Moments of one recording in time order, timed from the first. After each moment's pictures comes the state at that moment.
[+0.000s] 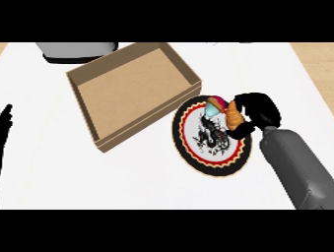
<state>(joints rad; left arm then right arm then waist) -0.04 0.50 0.02 -1.34 -0.06 0.26 0.08 -0.61 -0.25 0.18 -0.72 0.92 -0.16 0.00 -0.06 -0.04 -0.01</state>
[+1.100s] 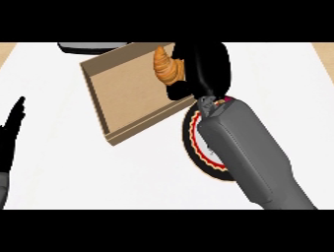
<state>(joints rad) -0.10 0.46 0.02 -1.31 -0.09 0.22 0.06 -0.85 -0.02 0.29 -1.27 1.04 -0.12 0.65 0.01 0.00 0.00</state>
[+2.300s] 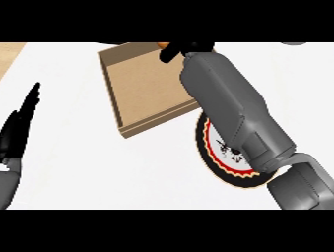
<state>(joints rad) -0.19 0.43 -0.01 -1.31 -0.14 0.18 0.06 -1.35 0.00 0.12 -0.37 0.68 -0.52 0.53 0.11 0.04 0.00</state>
